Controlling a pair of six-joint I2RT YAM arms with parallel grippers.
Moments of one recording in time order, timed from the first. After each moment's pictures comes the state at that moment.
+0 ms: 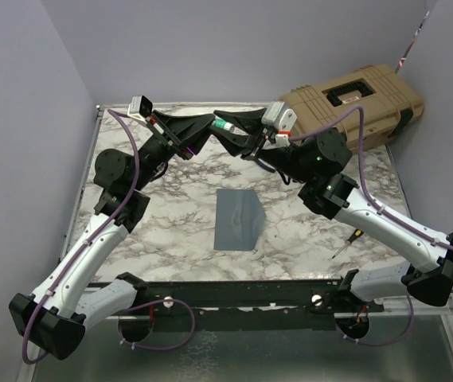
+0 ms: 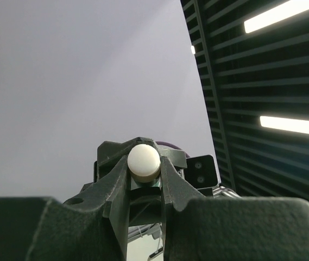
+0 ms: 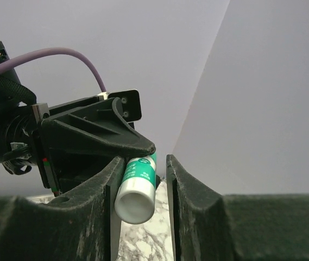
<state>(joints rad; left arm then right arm) -0.48 1.00 1.02 0.47 0.37 -1.75 0.95 1.32 1.37 0.39 -0.22 -0.28</state>
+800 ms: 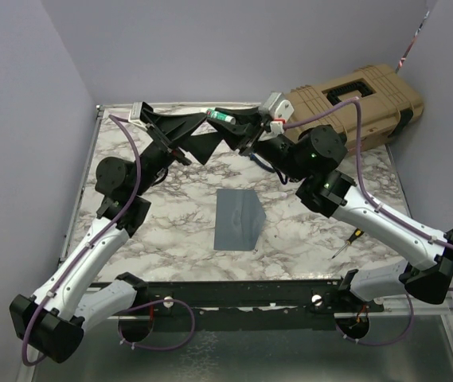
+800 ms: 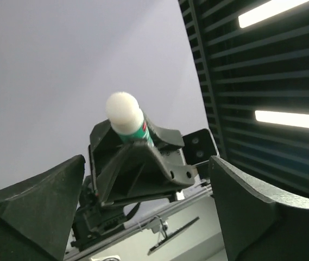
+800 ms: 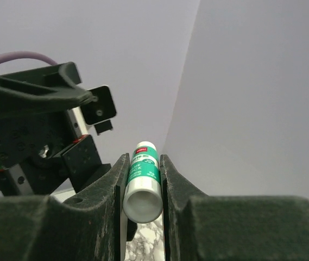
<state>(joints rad) -0.48 0.99 0.95 0.59 0.37 -1.79 0.95 1.34 1.39 0.37 -0.13 -0.24</state>
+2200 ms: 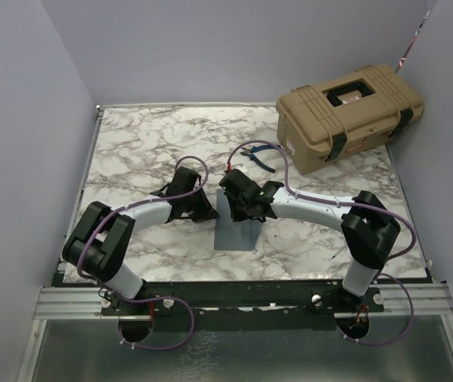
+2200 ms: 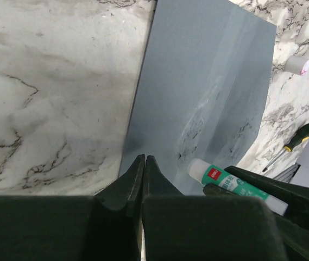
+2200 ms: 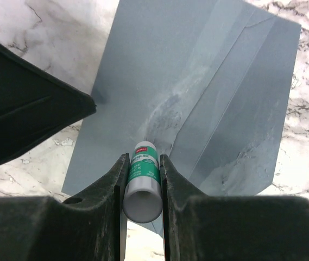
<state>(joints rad) -0.48 1.53 0.71 -0.06 0.30 -0.92 0.94 1.76 1.20 -0.47 0.23 0.54</state>
